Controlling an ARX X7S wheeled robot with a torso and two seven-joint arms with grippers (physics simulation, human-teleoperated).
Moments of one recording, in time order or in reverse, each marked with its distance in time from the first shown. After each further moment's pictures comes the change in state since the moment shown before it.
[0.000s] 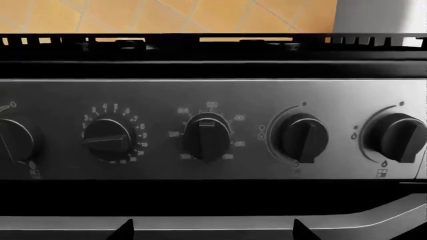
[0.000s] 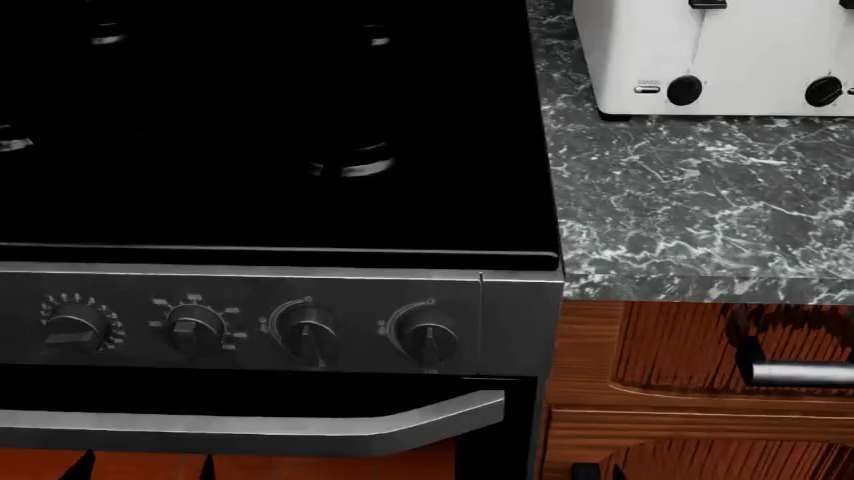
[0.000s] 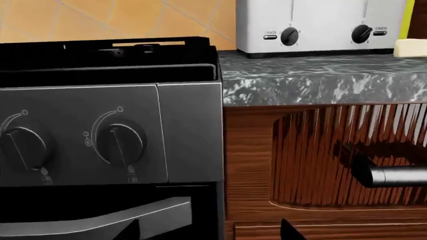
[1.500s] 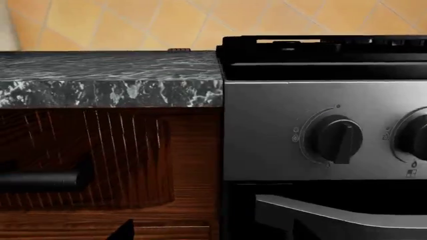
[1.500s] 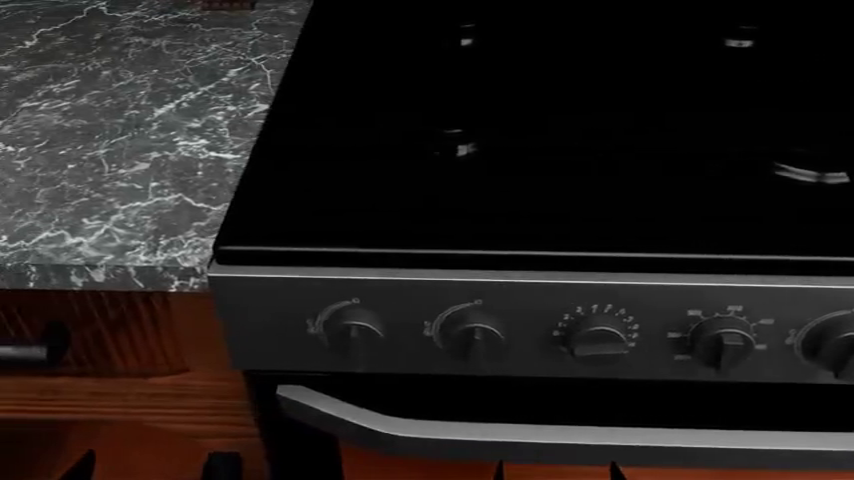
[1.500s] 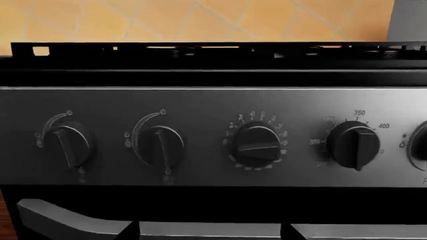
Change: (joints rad) left arm -0.004 -0.082 0.098 0.007 -0.078 0.010 -0.090; right arm 0.002 0.085 -0.107 -0.011 0.050 -0.018 0.097
